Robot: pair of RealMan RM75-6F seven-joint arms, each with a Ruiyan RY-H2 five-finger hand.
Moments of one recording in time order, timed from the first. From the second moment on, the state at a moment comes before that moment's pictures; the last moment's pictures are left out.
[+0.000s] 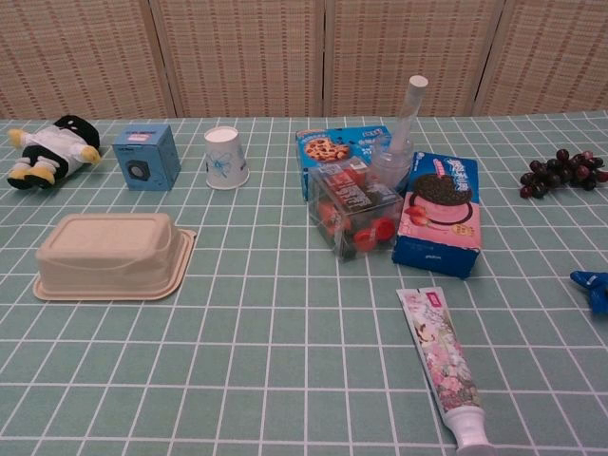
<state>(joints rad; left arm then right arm) -0.10 -1.15 -0.04 -1.59 1.52 1.49 0.12 0.06 -1.26 0.07 -1.49 -1.57 1.60 -0.26</state>
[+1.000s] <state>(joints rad) -0.08 -1.09 -0.06 -1.61 1.48 1.52 0.05 0.22 -1.39 0.17 -1.53 -1.50 1.44 -0.51</state>
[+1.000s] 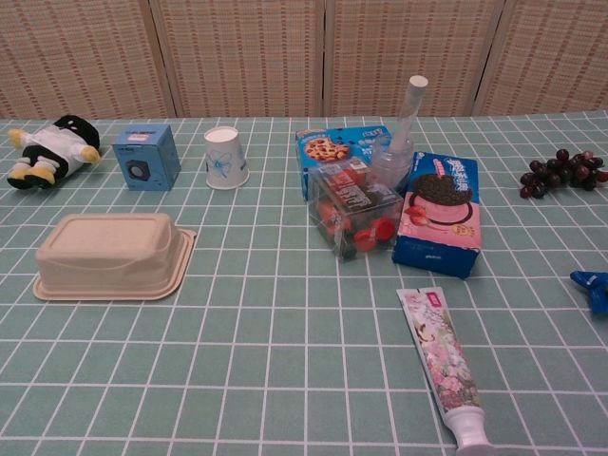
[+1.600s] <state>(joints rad) -0.07 -1.05 -0.06 -1.65 1.45 1.51 0.04 0.41 -1.64 0.25 -1.48 -1.35 1.30 -0.70</state>
